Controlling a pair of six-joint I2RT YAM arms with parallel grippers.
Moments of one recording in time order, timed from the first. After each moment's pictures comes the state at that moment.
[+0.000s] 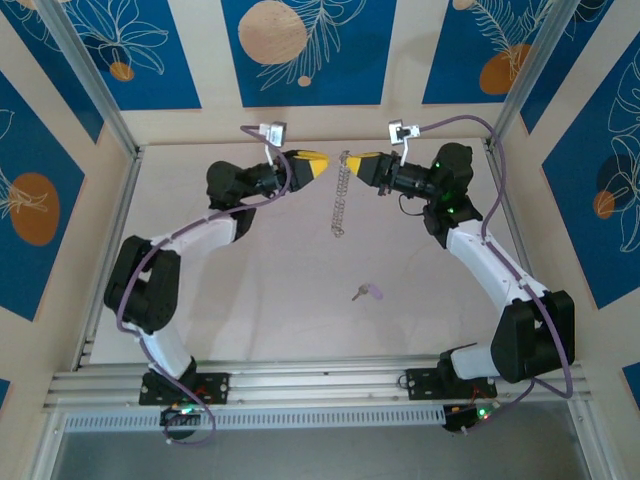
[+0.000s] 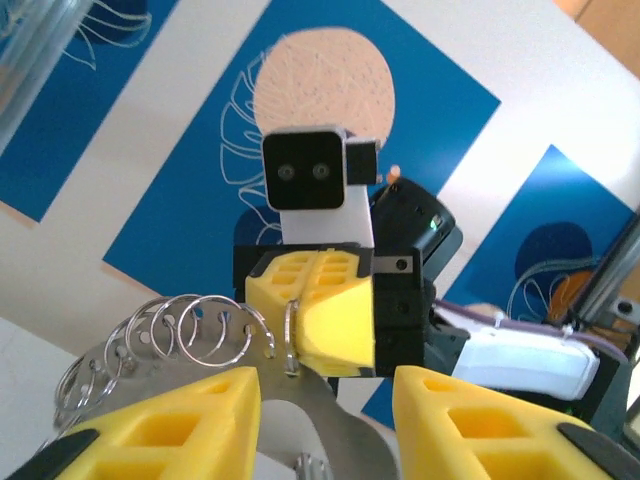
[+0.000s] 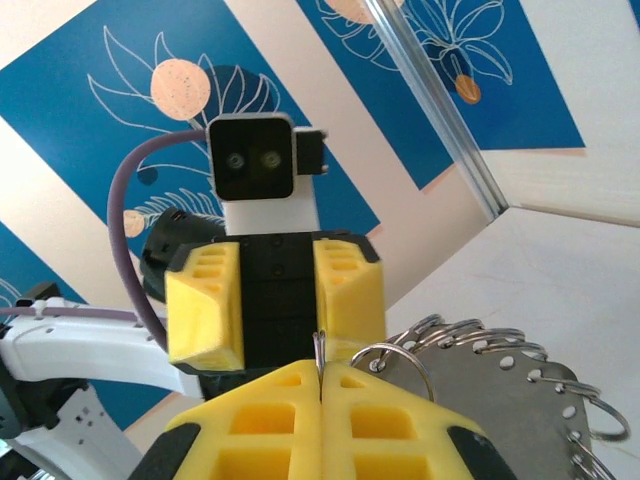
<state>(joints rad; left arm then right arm) -0.44 1.73 1.16 1.18 0.96 -1.13 0.25 1.36 1.07 0.44 -0.96 0.72</state>
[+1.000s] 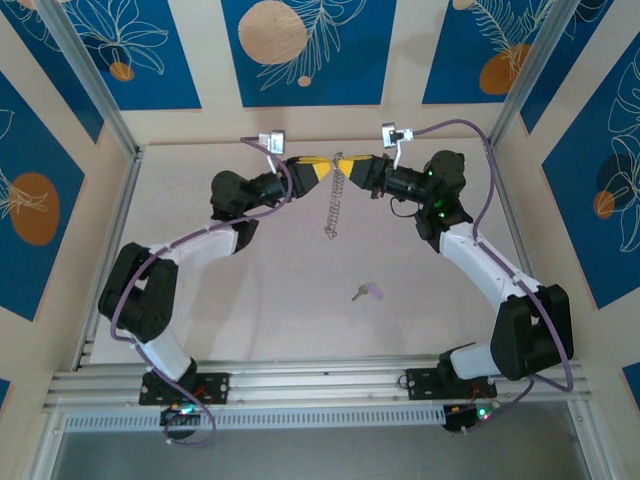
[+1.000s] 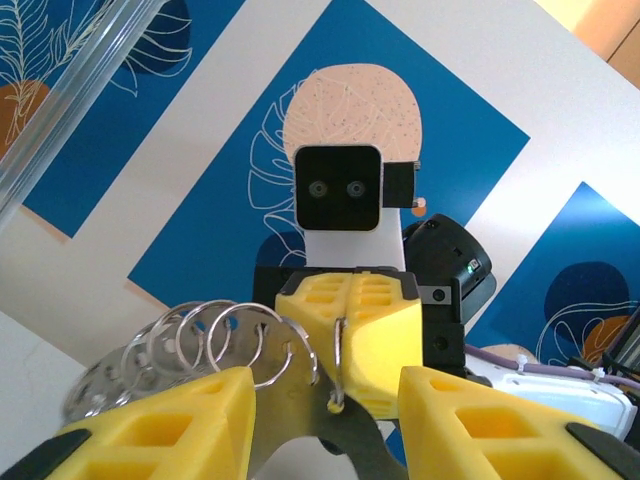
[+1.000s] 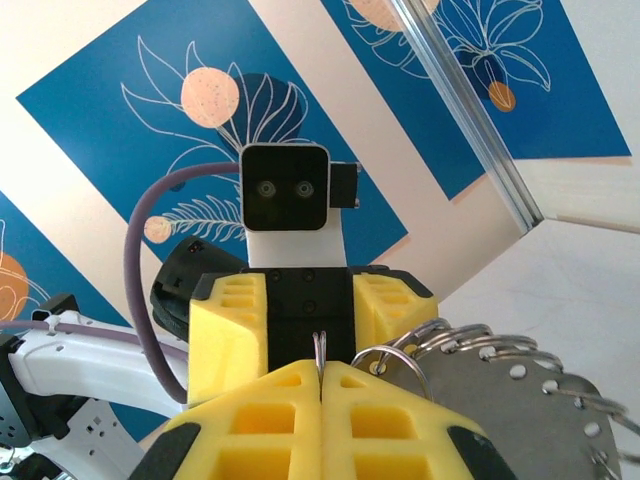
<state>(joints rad) -0.51 1.69 1.09 1.14 0.82 -1.07 0.31 1.39 1.03 0.58 -0.94 0.80</state>
